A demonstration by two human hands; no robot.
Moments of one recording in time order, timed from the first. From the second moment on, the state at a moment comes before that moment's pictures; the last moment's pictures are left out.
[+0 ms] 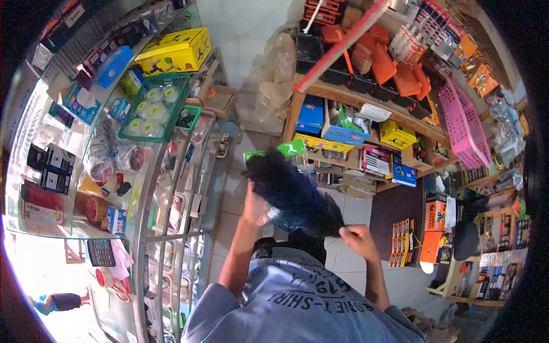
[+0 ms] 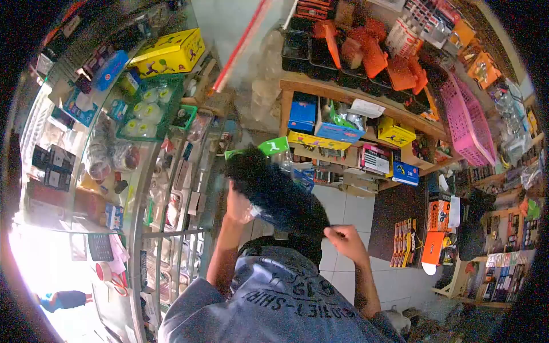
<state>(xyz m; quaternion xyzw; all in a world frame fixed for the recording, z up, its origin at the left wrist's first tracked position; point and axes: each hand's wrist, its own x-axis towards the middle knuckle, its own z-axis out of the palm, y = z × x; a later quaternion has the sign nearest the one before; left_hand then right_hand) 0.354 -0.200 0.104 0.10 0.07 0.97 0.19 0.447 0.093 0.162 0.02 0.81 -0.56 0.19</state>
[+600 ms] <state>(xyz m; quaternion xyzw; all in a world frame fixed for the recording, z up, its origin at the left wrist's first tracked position) 0.376 -0.203 0.129 0.02 0.10 0.87 0.48 0.469 0.189 0.161 -0.02 0.87 -0.45 0.21</state>
